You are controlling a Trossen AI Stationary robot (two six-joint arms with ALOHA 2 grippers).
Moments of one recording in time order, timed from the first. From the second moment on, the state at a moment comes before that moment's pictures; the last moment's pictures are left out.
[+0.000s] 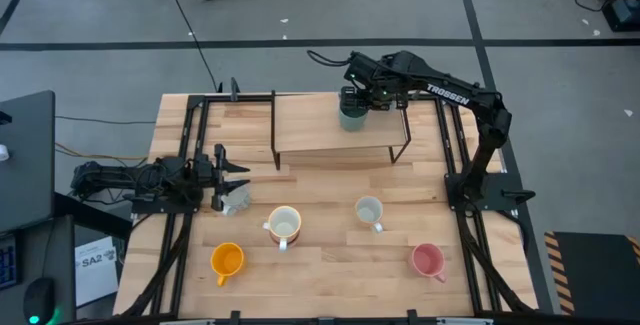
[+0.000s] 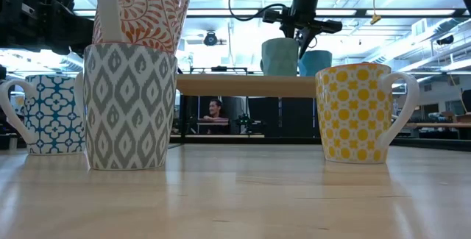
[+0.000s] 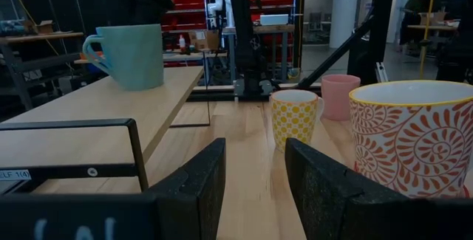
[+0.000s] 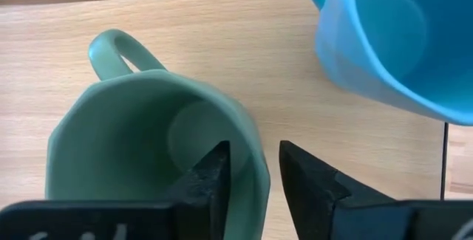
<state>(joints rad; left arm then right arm) -0.07 0.03 0.01 0.06 -0.15 0.04 -0.45 1.77 1.86 -1.35 0.16 1.10</state>
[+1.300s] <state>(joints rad) -0.07 0.03 0.01 0.06 -0.15 0.04 -0.29 1.76 2.16 -1.19 0.11 0.61</state>
